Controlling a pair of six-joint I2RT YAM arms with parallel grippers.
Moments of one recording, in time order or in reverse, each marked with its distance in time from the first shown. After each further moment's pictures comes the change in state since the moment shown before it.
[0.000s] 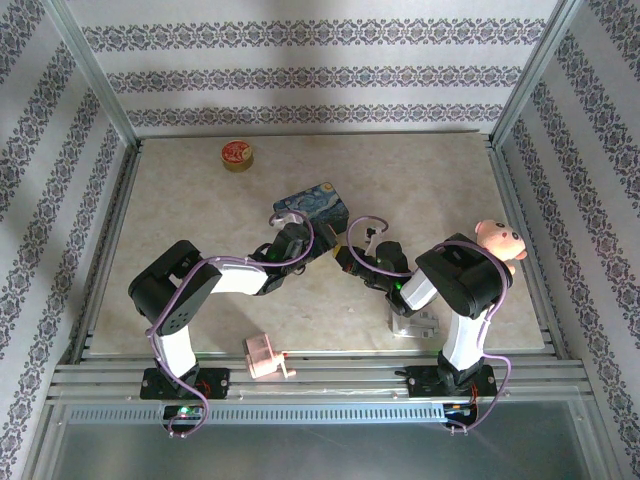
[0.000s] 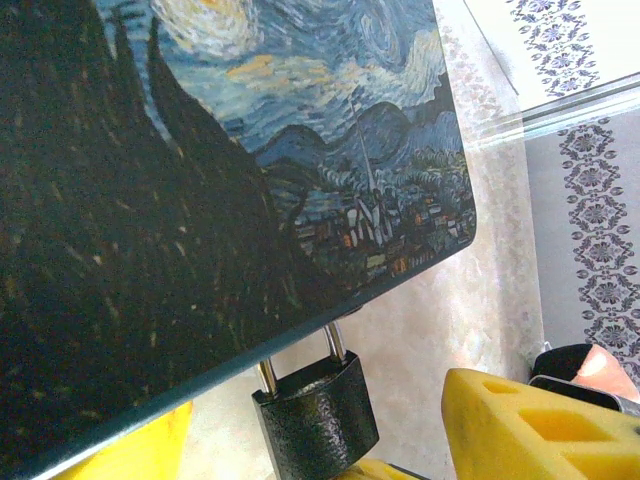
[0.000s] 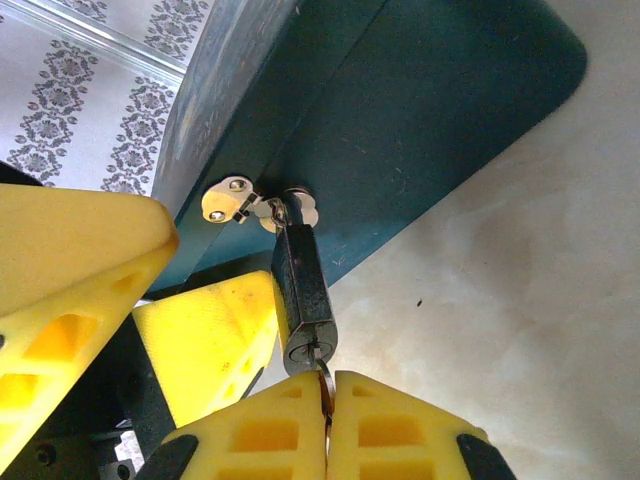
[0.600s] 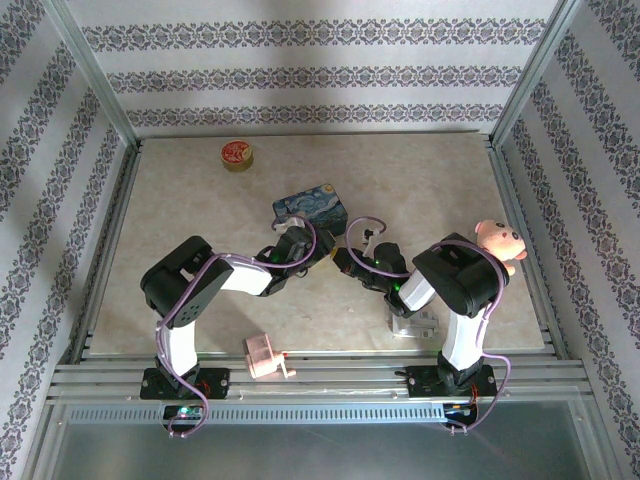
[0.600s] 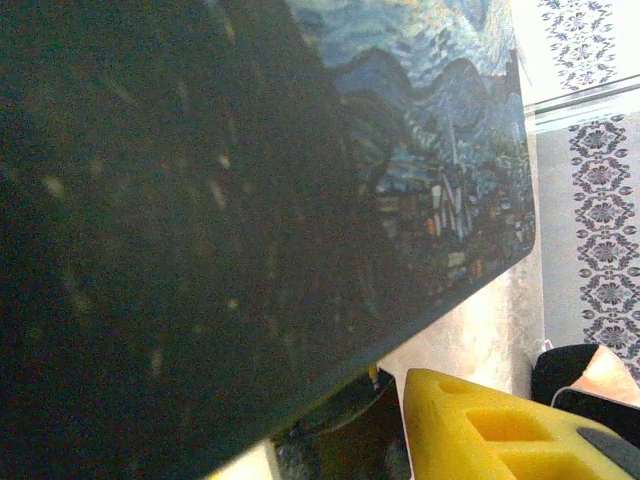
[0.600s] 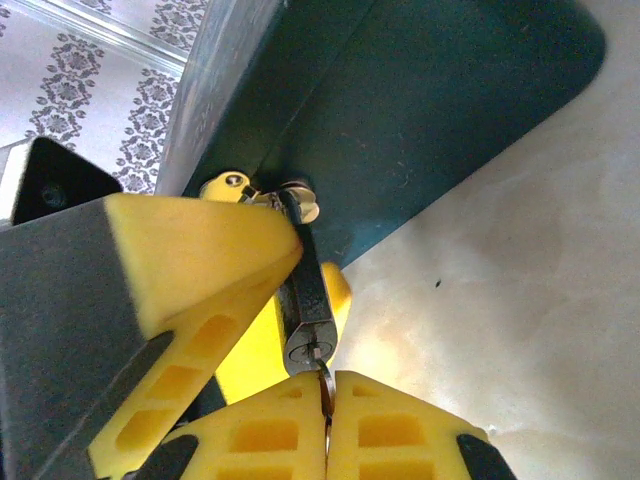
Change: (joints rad) left arm 0.000 0.083 0.001 0.075 0.034 -0.065; right arm 0.019 0.019 0.002 0.023 -0.008 0.034
